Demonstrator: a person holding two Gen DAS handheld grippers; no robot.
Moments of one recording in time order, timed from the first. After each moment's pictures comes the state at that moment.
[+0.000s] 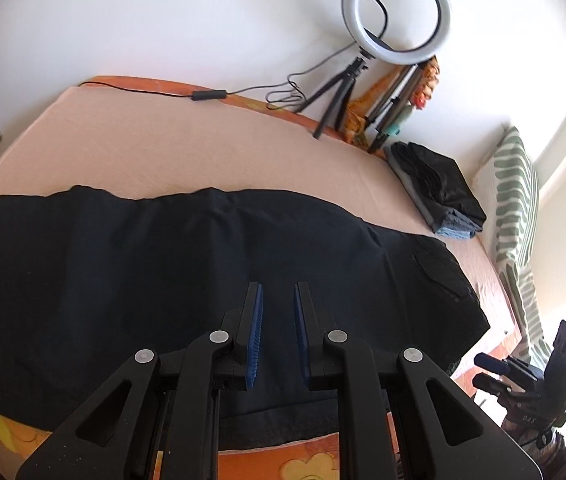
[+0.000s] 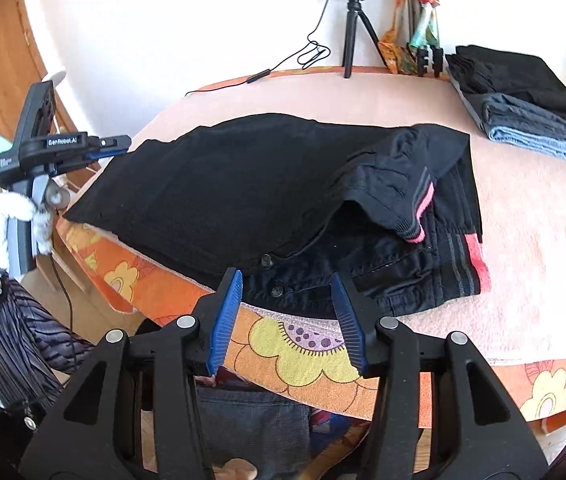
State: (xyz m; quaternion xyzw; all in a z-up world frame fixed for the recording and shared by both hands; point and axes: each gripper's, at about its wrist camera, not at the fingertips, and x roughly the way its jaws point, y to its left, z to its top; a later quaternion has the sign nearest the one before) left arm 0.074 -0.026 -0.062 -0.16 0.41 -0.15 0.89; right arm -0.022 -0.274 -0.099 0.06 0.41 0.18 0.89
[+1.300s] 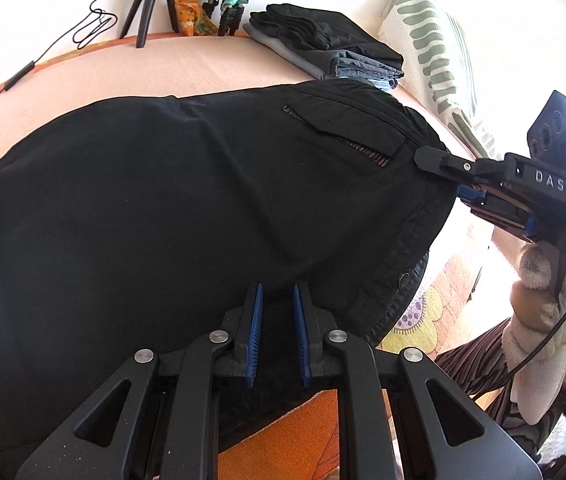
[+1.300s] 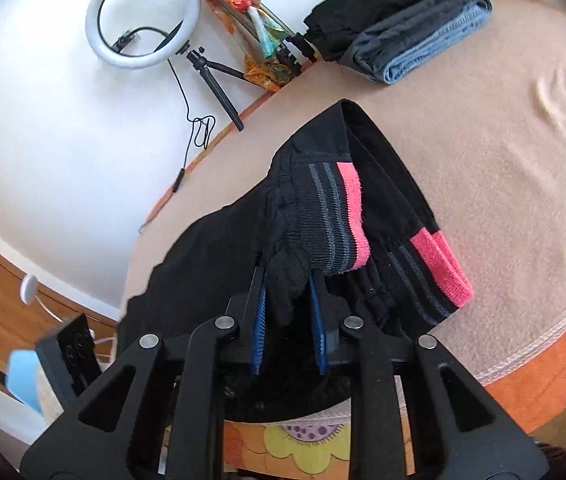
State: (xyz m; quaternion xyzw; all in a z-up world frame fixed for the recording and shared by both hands) left arm 0.063 -0.177 -0.114 0.01 0.48 -0.31 0.82; right arm 0.024 -0.329 -0.110 0.26 0.36 0.03 0.89
